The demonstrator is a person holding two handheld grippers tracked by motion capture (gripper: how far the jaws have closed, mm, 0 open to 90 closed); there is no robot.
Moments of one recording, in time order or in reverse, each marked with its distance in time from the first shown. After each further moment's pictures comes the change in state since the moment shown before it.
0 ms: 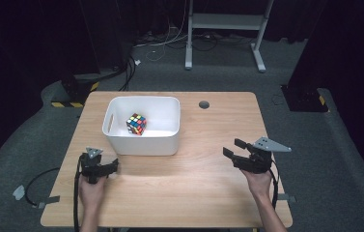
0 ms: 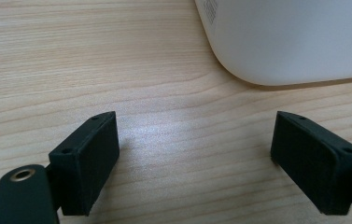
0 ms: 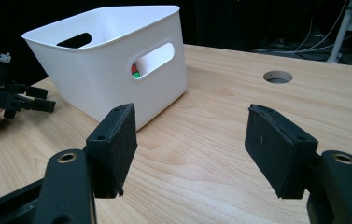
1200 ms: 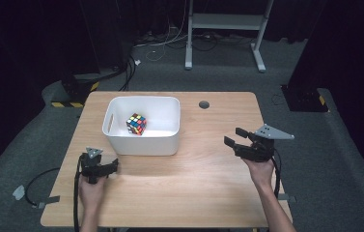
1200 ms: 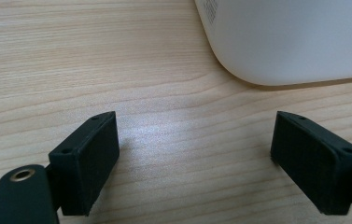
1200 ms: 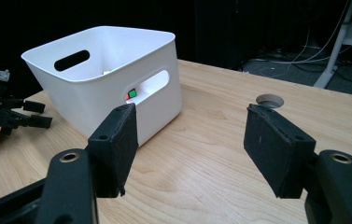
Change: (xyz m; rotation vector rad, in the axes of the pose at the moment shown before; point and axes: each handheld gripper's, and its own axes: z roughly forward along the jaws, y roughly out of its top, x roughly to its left) left arm 0.000 0.000 0.000 0.002 0.001 0.003; right arm -0.008 0.034 0.002 -0.017 0.001 -0.029
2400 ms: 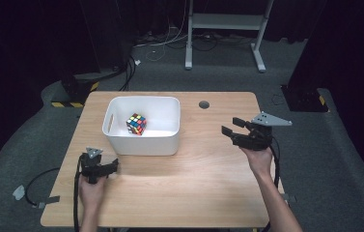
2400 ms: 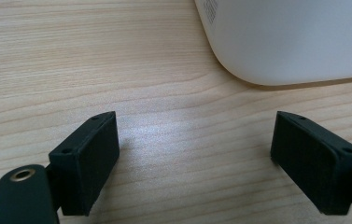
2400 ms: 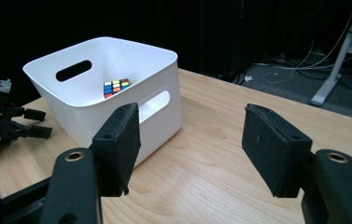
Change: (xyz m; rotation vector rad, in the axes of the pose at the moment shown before) left arm 0.000 0.000 0.000 0.000 0.000 0.000; right arm -0.003 0.033 0.011 0.005 0.016 -0.029
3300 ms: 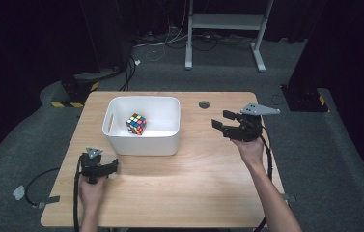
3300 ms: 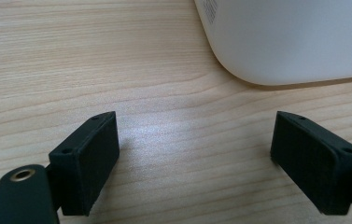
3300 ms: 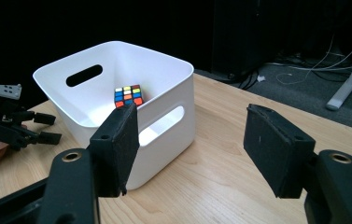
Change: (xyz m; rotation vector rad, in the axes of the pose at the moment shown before) left arm 0.000 0.000 0.000 -0.002 -0.002 -0.001; right arm 0.007 0.025 0.026 0.030 0.046 -0.020
